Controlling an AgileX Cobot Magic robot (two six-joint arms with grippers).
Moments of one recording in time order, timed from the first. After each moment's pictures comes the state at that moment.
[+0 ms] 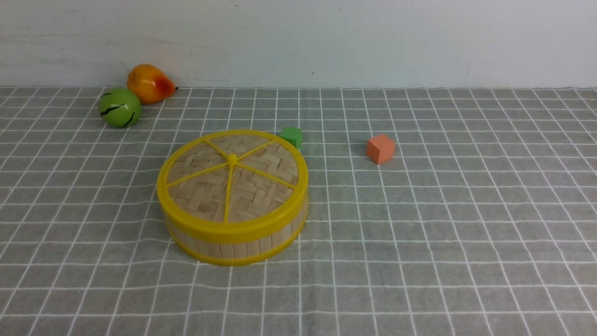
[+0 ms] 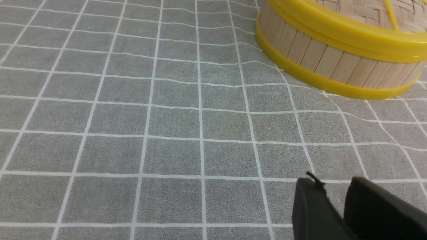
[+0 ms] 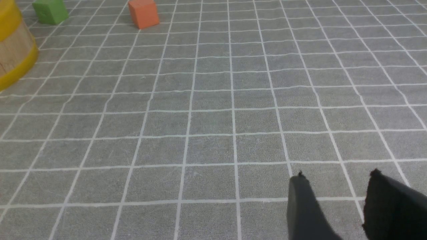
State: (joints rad) right arm 0.03 -0.02 0.02 -0.01 0.38 0.12; left arm -0.11 -0.01 0.03 -0.02 0.40 -0.18
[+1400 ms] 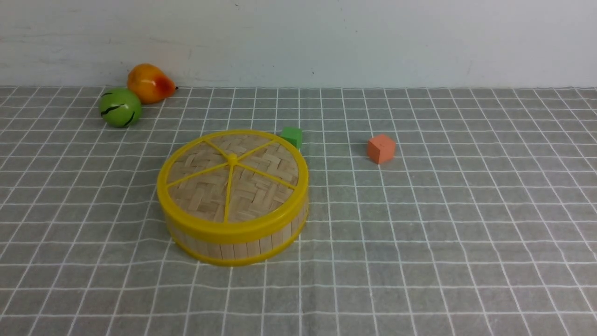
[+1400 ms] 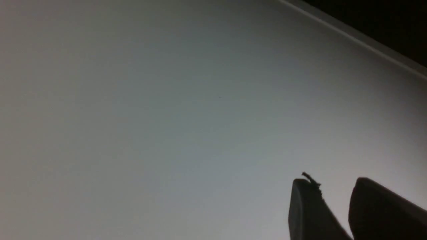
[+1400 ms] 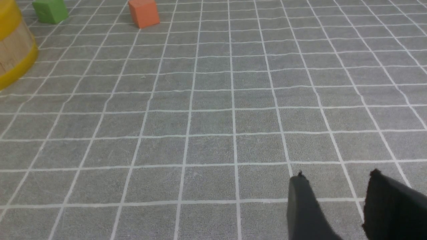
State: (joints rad) right arm 0.03 -0.02 0.02 -0.01 0.38 0.12; left arm -0.11 -0.01 0.03 -0.16 -0.95 -0.32
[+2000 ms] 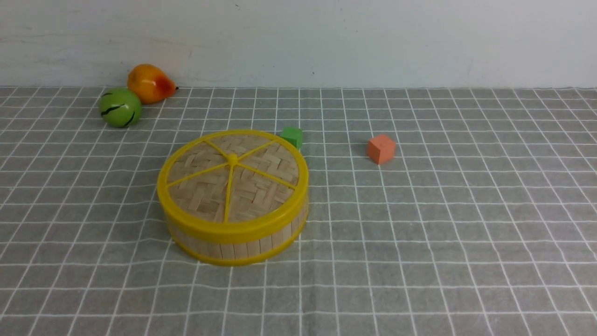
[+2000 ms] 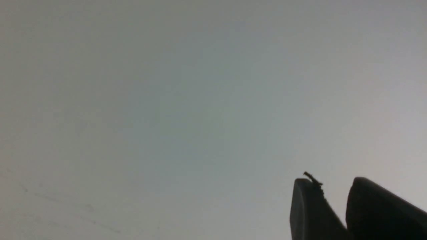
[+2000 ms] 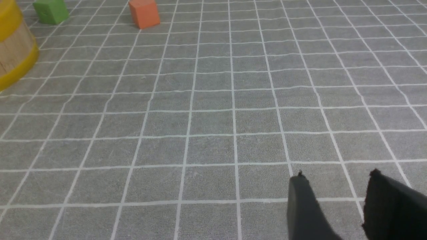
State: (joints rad) right arm 0.03 -0.02 0.02 -0.01 0.38 0.12; left arm -0.11 0.48 -0.62 -0.84 -0.40 0.46
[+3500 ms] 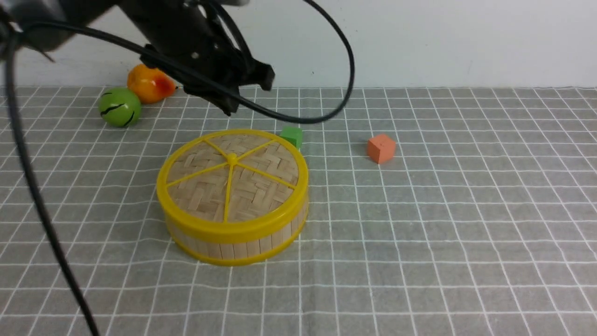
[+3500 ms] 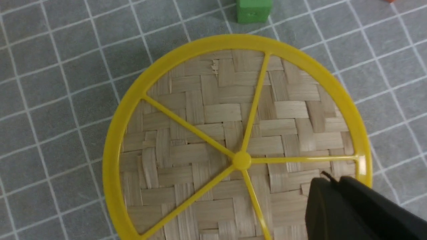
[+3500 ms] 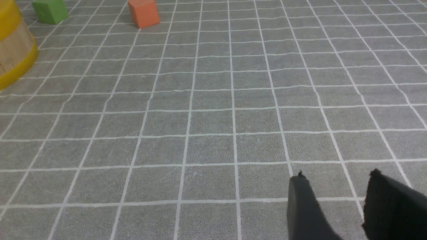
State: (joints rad) right arm 0.03 -0.02 0.02 -0.01 0.38 0.12; left arm -0.41 1.89 -1.91 0.05 1.07 -0.11
